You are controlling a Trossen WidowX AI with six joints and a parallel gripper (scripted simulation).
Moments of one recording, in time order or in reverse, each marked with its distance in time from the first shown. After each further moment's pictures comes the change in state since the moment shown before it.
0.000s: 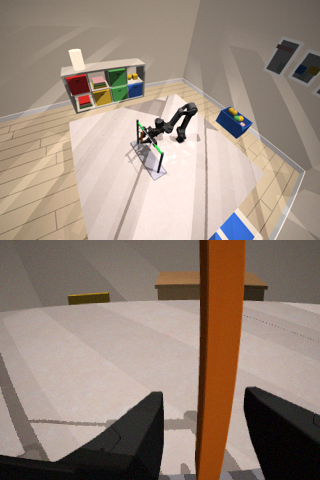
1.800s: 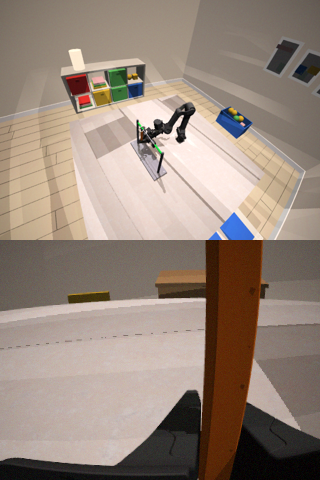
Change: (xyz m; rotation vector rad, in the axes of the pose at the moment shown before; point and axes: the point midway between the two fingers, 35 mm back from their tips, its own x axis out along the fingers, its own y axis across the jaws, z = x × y) arm 0.010 0.001 -0.003 0.005 0.003 0.001
